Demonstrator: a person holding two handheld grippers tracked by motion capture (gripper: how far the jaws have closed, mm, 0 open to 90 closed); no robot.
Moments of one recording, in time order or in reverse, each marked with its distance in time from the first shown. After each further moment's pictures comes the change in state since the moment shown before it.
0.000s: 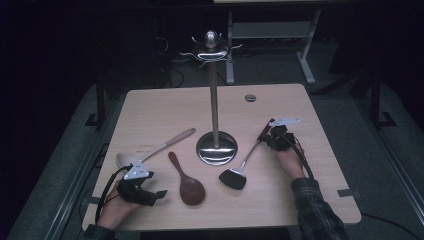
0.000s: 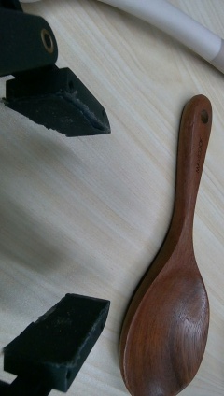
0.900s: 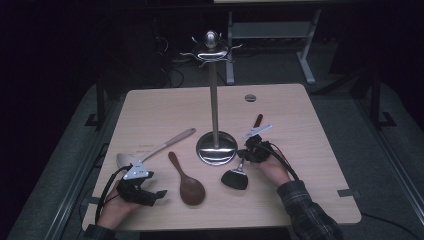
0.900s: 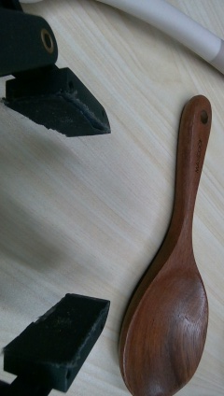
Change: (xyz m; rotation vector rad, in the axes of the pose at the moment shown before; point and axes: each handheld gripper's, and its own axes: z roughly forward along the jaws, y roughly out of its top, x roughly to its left) left arm 0.000 0.000 -0.001 -0.003 -0.004 -0.008; right arm 0.080 0.010 0.000 0.149 0.248 -0.152
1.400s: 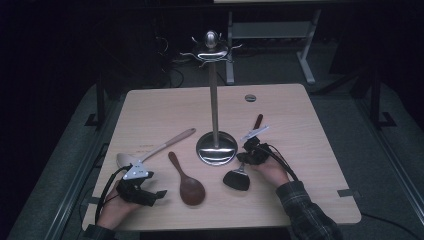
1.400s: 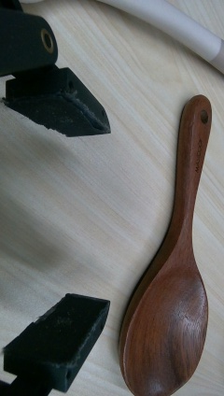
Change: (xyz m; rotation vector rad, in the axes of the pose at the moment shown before) left arm 0.000 0.000 -0.001 0.003 0.000 0.000; right arm 0.003 -0.003 0.004 0.056 0.004 0.008
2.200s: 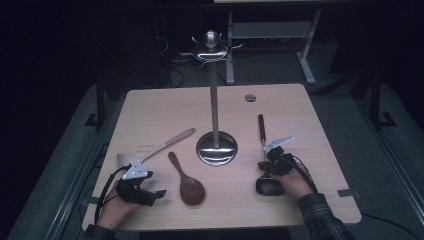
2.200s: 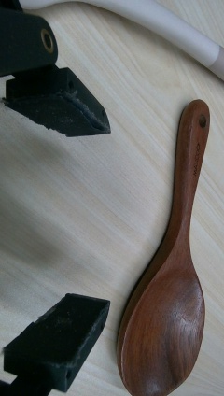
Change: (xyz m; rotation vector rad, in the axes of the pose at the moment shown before) left arm 0.000 0.000 -0.001 -0.014 0.006 -0.013; right arm -0.015 -0.055 -0.046 0.022 -0.077 0.064
